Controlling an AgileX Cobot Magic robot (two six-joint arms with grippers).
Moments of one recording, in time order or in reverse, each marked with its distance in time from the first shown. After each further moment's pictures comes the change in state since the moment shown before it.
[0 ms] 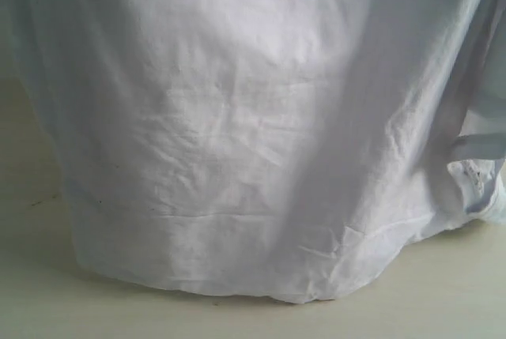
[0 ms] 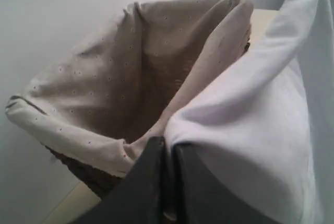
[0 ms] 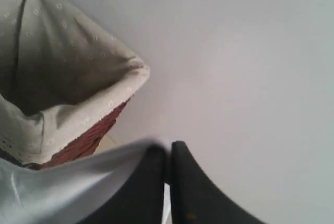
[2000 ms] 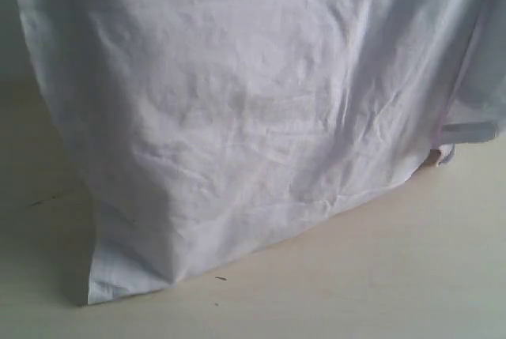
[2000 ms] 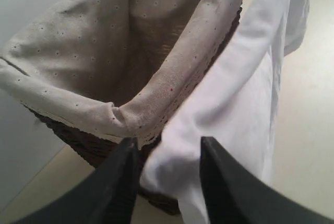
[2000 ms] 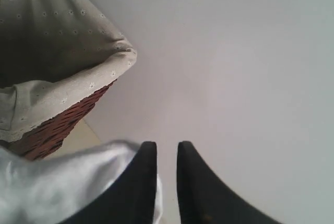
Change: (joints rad) left arm -0.001 0.034 -0.088 0.123 0.143 -0.138; right arm -0.001 0.043 -0.044 -0.038 -0.003 -0.131
